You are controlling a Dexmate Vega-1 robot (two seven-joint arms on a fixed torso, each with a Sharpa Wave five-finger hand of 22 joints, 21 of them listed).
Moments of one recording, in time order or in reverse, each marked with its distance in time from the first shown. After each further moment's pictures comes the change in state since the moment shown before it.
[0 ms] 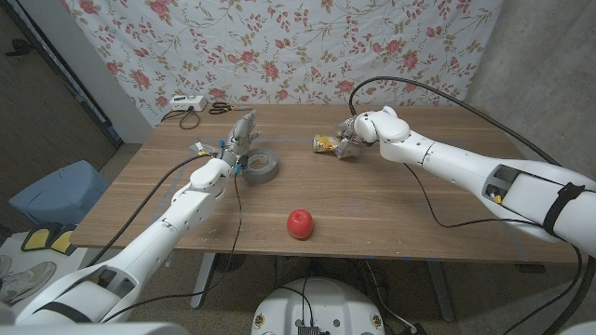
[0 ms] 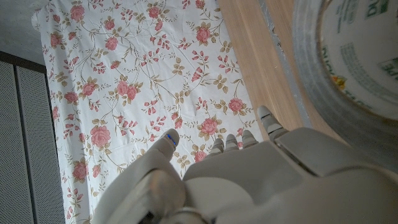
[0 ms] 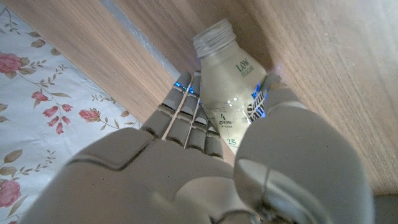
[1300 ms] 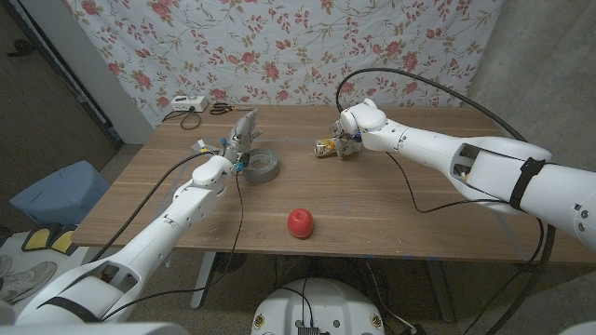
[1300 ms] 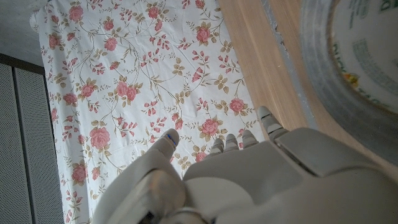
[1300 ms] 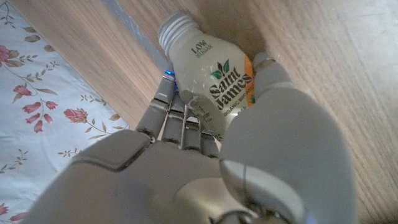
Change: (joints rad) left arm -0.037 -0.016 0.011 0.034 0.008 0.013 -0.009; left_hand 0.000 0.000 0.000 -0.008 0.000 0.000 0.000 0.000 0.000 0.002 0.009 -0.004 0.000 0.000 0.007 0.000 0.000 0.000 0.000 -0.015 0.000; right arm 0.114 0.141 -0.148 0.247 0.059 0.024 -0.029; right_hand 0.439 -0.048 0.040 -0.109 -0.005 0.046 0.185 0.153 -0.005 0.212 0.190 0.174 0.098 0.234 0.248 0.272 0.144 0.248 0.016 0.323 0.058
